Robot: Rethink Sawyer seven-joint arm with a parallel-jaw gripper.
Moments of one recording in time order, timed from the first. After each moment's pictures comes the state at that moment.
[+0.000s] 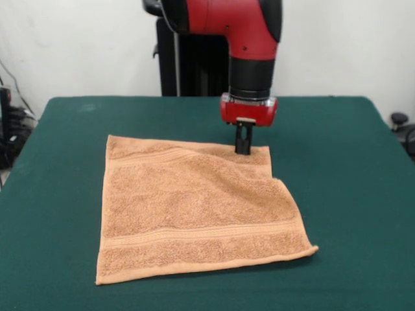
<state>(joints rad) -0.11 -0.43 -0.08 1.93 -0.39 -0.19 2.25</state>
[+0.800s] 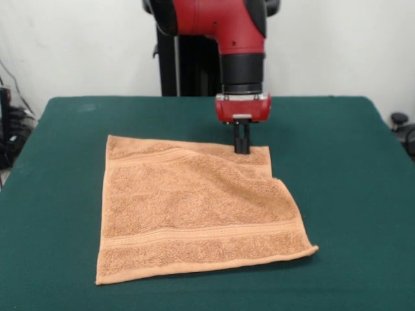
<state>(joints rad) -0.16 -0.38 -0.09 1.98 -0.47 -0.46 2.25</state>
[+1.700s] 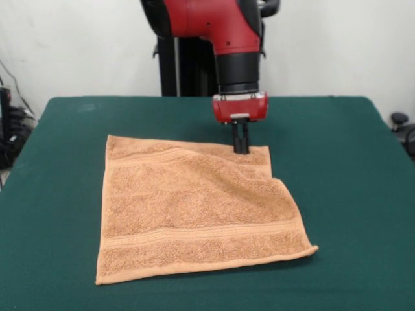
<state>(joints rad) -0.22 -0.39 -0.05 1.98 -0.54 -0.47 2.25</state>
